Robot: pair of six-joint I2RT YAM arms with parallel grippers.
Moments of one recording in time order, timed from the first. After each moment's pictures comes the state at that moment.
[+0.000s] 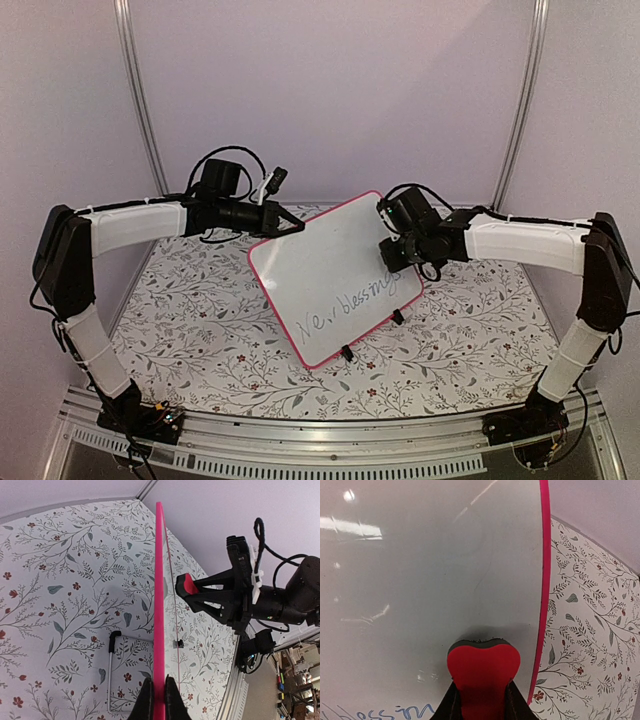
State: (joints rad) left arm -0.50 1.76 1.30 -0.09 0.70 -0.33; right arm 0.77 1.70 1.27 -0.42 0.40 0.19
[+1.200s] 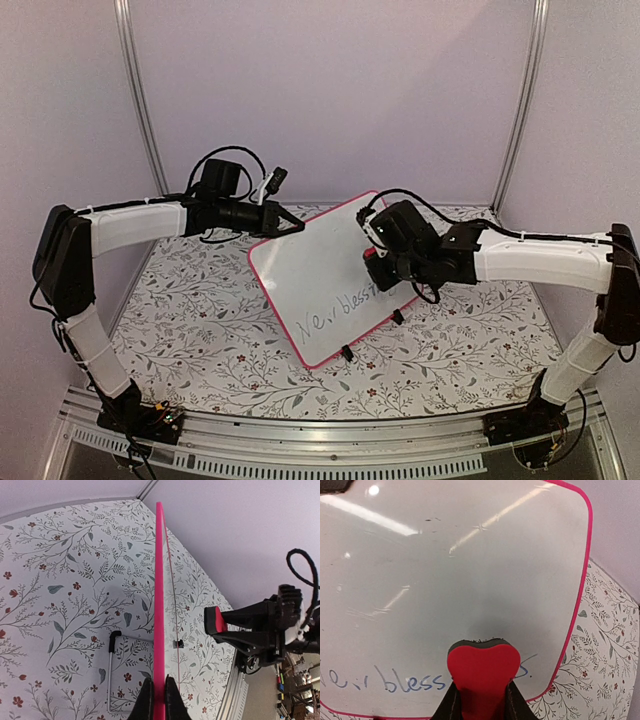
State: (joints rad) left arm -0.50 1.76 1.30 -0.09 0.70 -0.34; right arm 0.92 1.61 1.21 -0.41 0.47 0.15
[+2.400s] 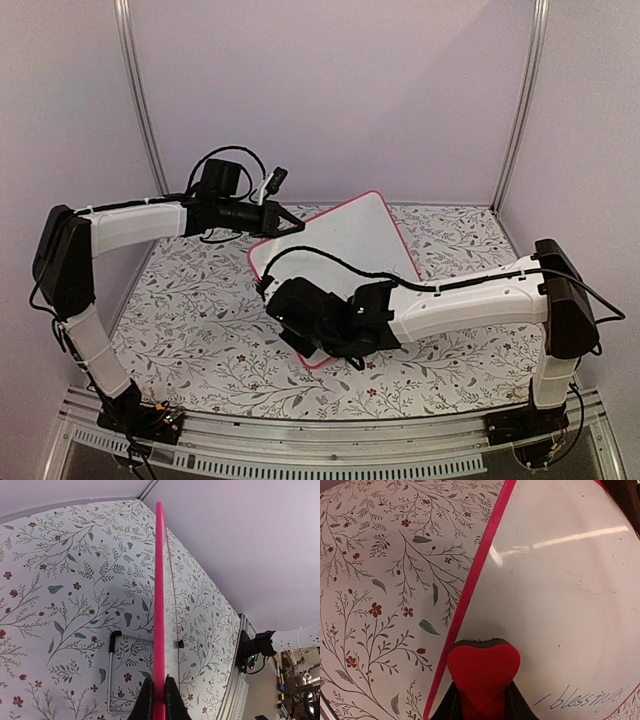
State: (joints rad) left arm -0.50 1.76 1.30 -0.09 0.69 -0.34; right arm 1.34 1.95 1.49 -0.38 0.59 0.11
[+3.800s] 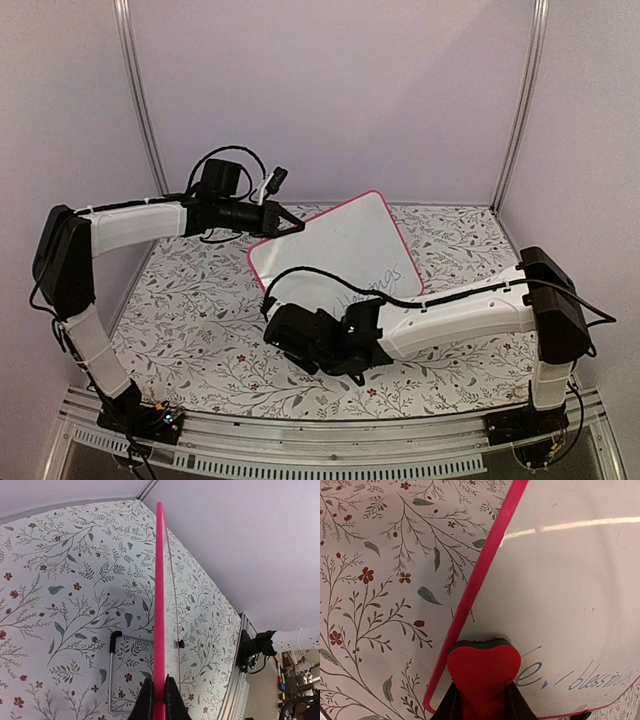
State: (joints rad) left arm -0.50 1.76 1.30 -0.09 0.69 -0.33; right arm 1.37 2.00 1.47 -0.45 0.62 0.17
